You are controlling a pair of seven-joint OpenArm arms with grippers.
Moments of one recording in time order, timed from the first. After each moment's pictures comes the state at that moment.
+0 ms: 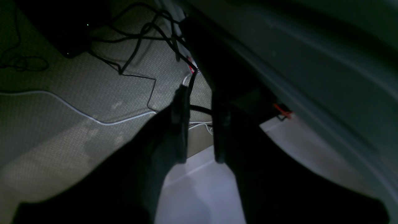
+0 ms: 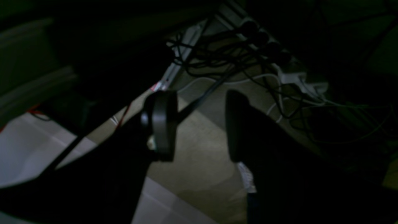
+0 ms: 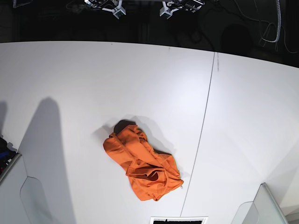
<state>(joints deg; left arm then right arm) 0.9 1.5 20.3 8.4 -0.7 -20.5 14.5 -4.8 1.9 -25.9 15.1 -6.4 13.1 -5.0</state>
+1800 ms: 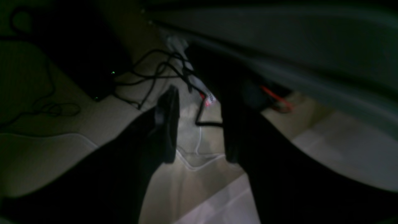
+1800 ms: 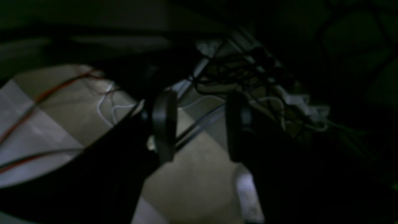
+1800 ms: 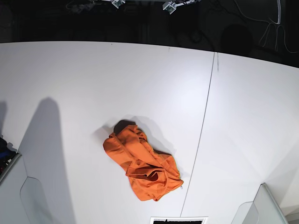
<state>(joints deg) 15.3 -3.2 20.2 29.9 6.2 -26.7 6.3 -22.7 9.7 -25.9 45.9 -7.9 16.7 -5.7</state>
